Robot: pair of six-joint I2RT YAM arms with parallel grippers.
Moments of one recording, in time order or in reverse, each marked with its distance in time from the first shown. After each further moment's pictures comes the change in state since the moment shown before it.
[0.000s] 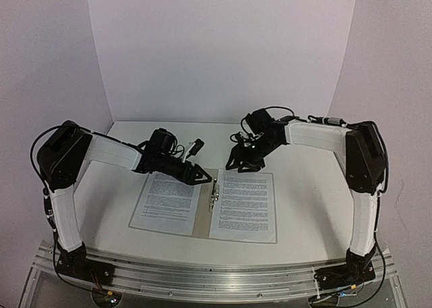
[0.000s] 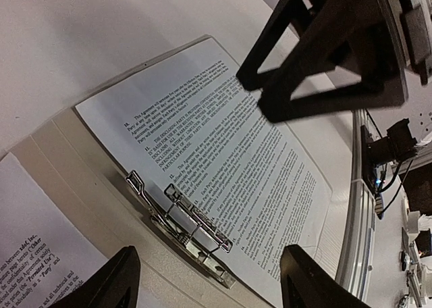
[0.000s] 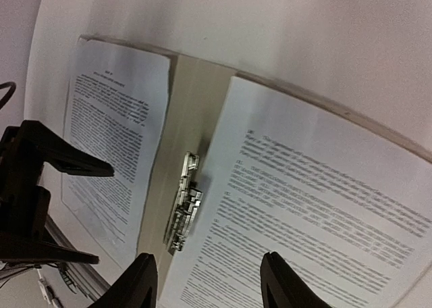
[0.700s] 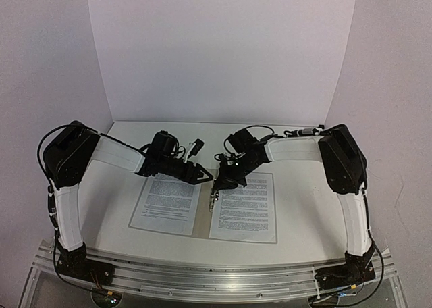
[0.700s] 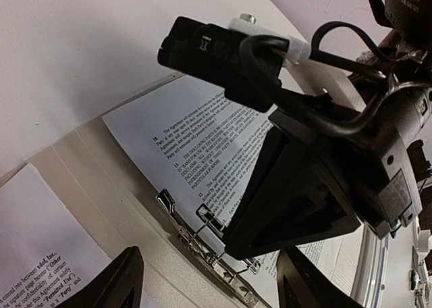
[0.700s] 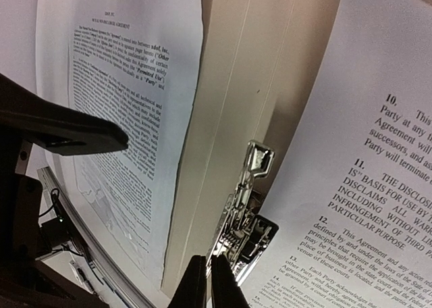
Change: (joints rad) left arm 0.000 0.059 0.000 0.107 -0.063 -0.051; right arm 0.099 0.166 -0.018 0.179 -0.158 0.158
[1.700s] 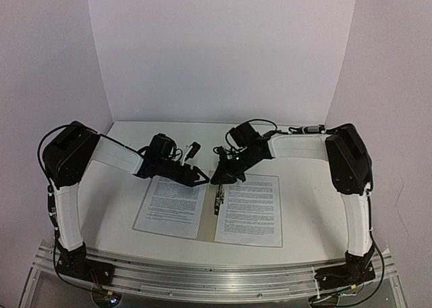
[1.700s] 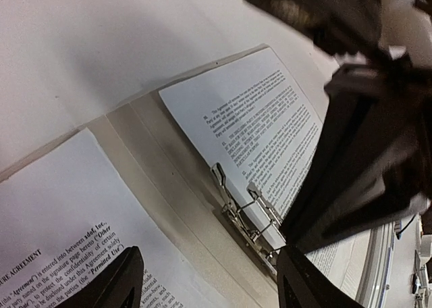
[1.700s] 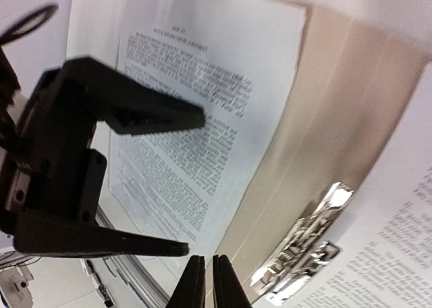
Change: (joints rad) left arm 0.012 0.001 -0.029 0.005 -0.020 -0.006; right arm 0.010 -0.036 0.005 0.021 -0.065 -0.008
